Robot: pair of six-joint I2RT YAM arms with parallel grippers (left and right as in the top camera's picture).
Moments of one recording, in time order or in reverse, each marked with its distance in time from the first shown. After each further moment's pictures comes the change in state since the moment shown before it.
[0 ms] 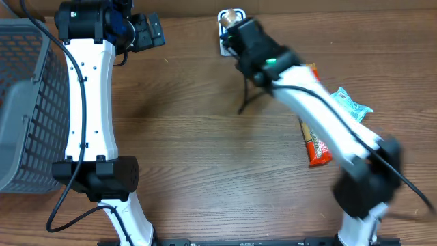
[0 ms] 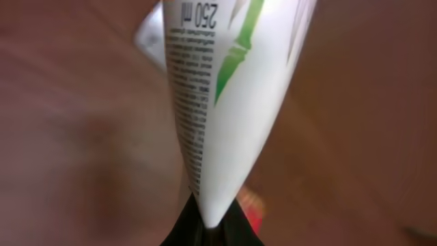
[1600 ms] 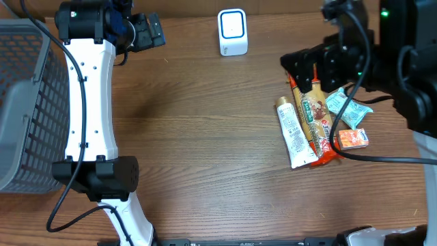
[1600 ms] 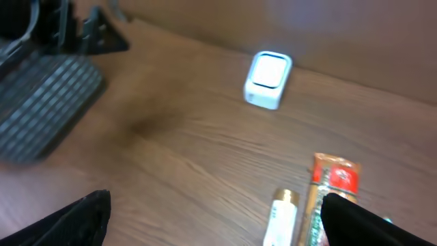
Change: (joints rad) left arm 0.000 0.000 0.000 0.001 0.000 0.000; right arm -0.273 -0.392 0.307 -0.456 -0.663 0.335
